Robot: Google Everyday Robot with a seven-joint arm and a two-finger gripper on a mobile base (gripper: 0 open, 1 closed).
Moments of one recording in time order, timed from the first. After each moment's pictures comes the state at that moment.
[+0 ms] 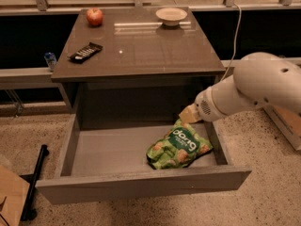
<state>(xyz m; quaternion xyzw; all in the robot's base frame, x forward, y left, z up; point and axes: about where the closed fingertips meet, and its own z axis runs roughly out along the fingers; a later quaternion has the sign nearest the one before) 0.535 -0.119 0.777 -0.26 0.92 0.16 0.25</state>
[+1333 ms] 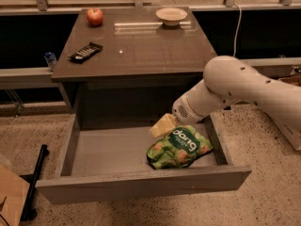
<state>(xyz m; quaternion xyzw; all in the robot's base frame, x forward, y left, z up) 0.540 -0.066 0.732 -0.31 0.91 0.23 0.18</state>
